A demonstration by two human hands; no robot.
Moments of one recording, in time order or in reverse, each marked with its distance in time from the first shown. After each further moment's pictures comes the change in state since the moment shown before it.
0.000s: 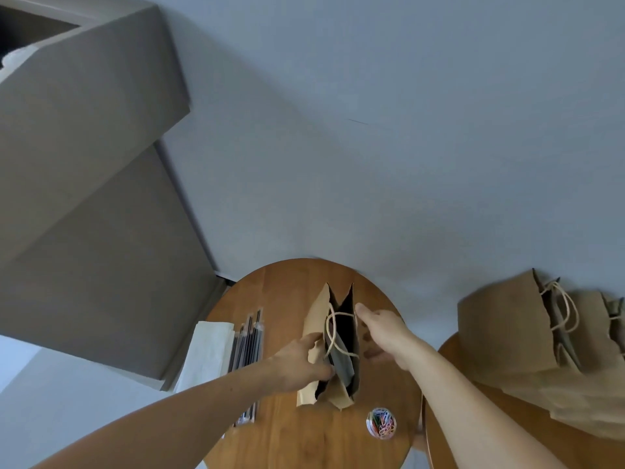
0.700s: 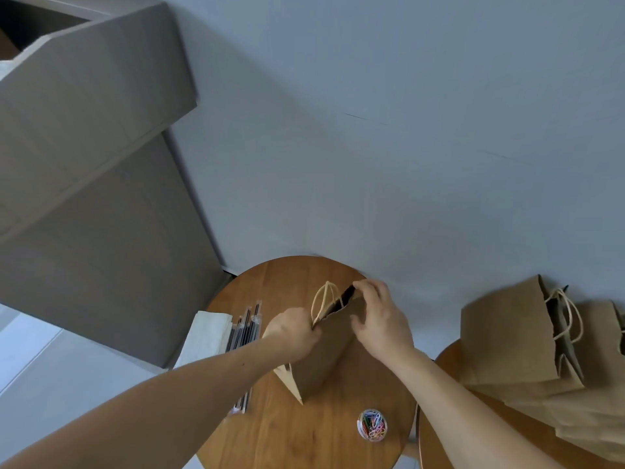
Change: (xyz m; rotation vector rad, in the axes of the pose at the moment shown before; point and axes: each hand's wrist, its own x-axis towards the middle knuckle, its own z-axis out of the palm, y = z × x) left_hand 0.016 0.045 0.000 0.396 0.383 -0.067; right_hand 0.014 0.026 -0.007 -0.583 0.429 -0.789
